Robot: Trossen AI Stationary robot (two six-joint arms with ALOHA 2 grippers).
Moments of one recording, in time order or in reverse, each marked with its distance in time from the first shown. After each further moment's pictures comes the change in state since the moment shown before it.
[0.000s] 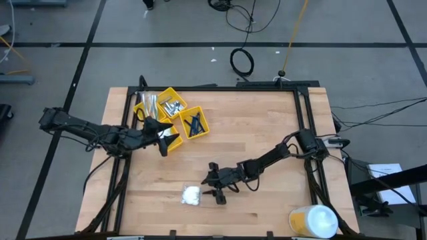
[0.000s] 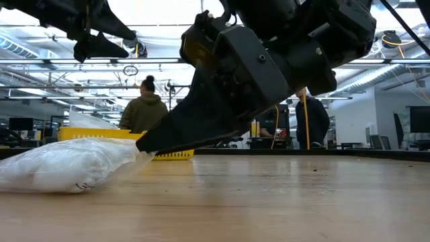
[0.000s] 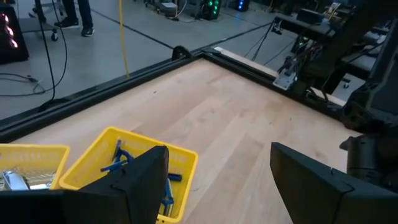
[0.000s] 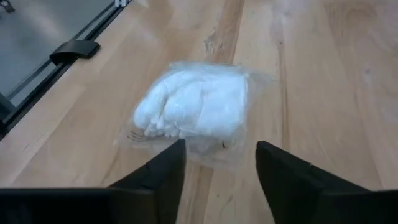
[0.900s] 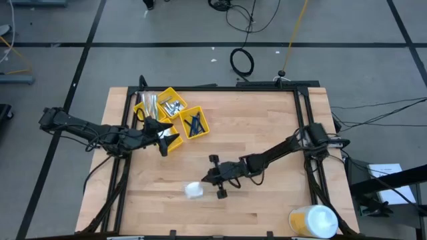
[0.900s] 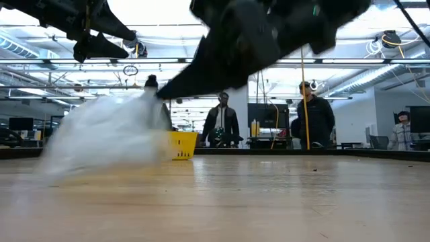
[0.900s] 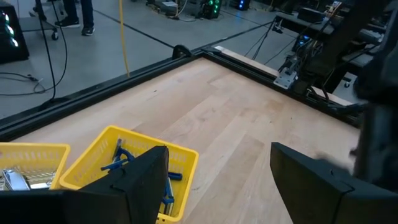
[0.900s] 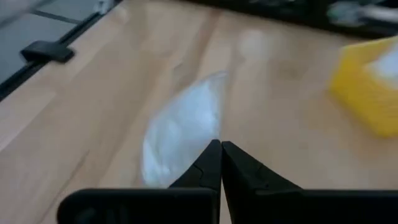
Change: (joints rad) left arm 0.000 0.000 0.000 -0.002 -0.001 -0.003; right arm -0.023 -0.136 0.000 -0.139 0.075 -0.205
